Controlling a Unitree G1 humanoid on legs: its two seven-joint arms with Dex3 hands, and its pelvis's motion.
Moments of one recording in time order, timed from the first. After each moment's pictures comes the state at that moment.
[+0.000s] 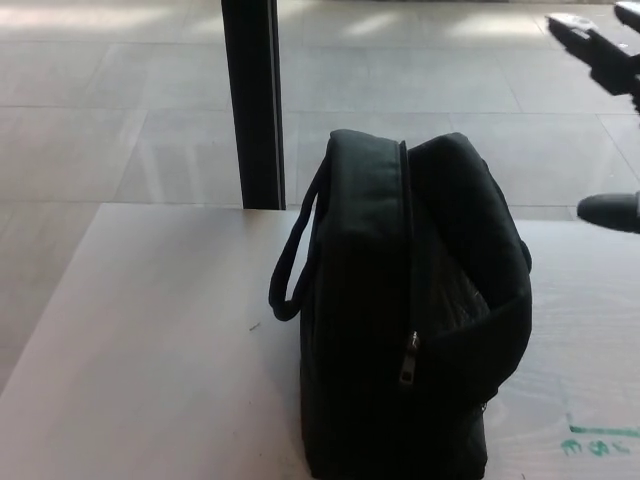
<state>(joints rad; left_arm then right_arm) -0.08 0.59 0.41 0.99 -0.30 0.17 -0.53 -0.56 -0.78 -0.09 -0.28 -0.52 0.09 0.56</state>
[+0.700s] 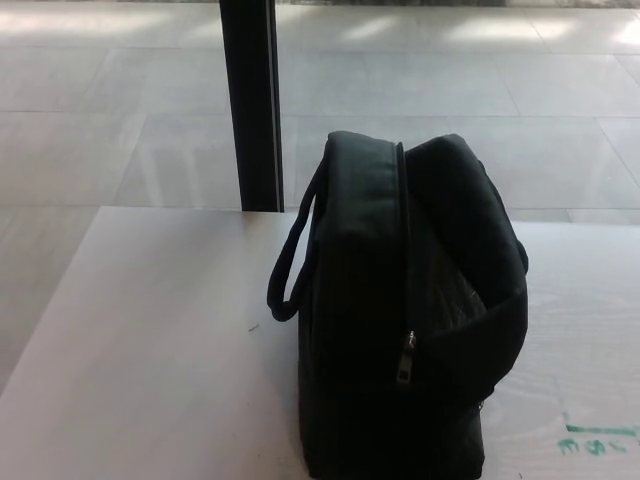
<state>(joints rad) -0.07 0.59 0.41 1.05 -0.29 0.14 -0.53 0.10 -0.69 -0.73 0.15 -0.33 0.02 0.43</state>
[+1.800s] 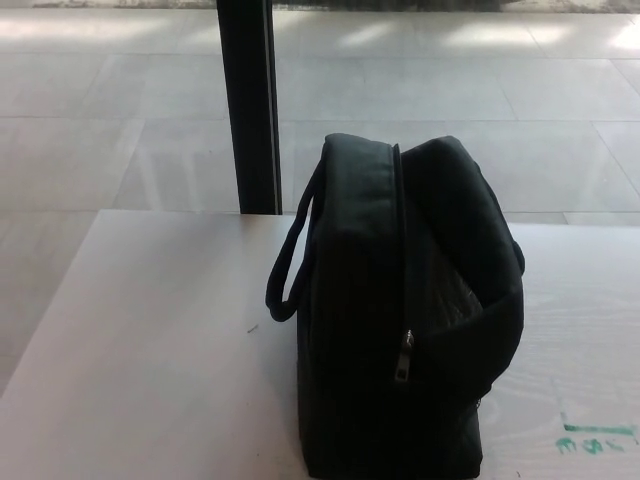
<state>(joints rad) -0.08 0.61 0.38 1.12 -0.28 0.10 -0.48 0.25 -0.42 -0.63 0.50 -0.04 -0.03 0.26</state>
